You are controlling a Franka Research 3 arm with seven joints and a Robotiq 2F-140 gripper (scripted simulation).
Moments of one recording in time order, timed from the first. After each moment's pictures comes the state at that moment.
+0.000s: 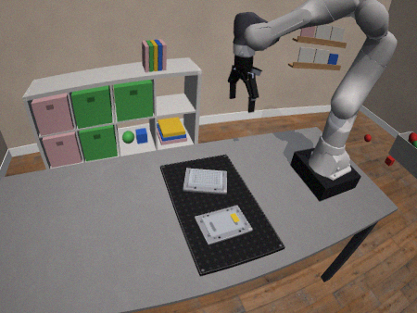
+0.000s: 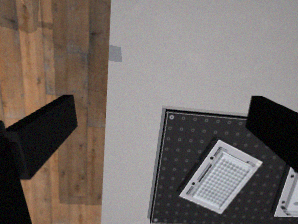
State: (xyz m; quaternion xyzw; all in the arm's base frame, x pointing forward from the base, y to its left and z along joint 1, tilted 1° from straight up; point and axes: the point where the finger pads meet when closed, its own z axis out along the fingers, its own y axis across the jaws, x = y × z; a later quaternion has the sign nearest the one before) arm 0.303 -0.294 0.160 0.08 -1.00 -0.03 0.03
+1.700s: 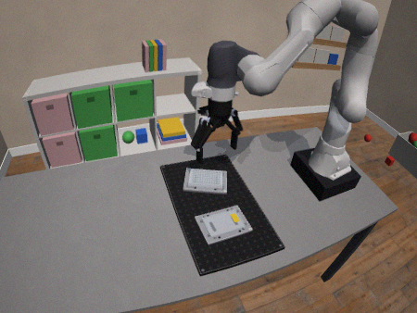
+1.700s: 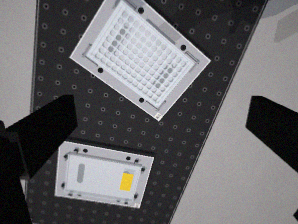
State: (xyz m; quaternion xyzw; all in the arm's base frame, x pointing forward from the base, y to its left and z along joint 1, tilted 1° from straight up) arm 0.479 -0.073 0.089 0.81 -0.58 -0.02 0.01
